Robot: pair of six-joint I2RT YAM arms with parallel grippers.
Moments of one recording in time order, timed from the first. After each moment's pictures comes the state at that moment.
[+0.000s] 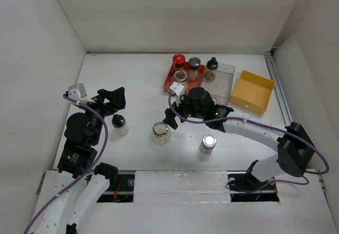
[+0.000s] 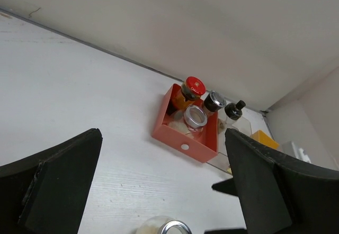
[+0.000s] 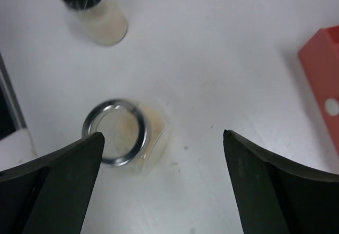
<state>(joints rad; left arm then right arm) -0.34 0.49 0.81 -0.29 -0.24 -0.54 0.83 1.46 1.00 0.05 -0.20 0.01</state>
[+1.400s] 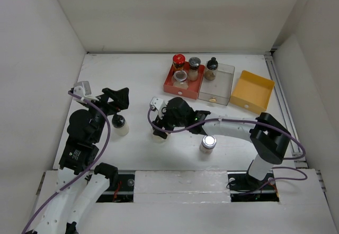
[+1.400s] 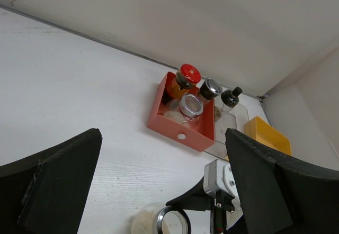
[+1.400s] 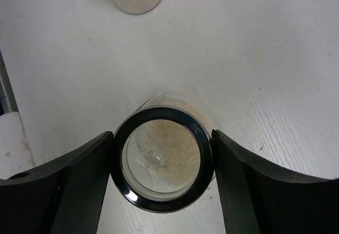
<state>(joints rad) -0.34 0.52 0.81 -0.29 -0.18 -0.53 0.99 1.69 1.07 0.03 -0.21 -0.05</state>
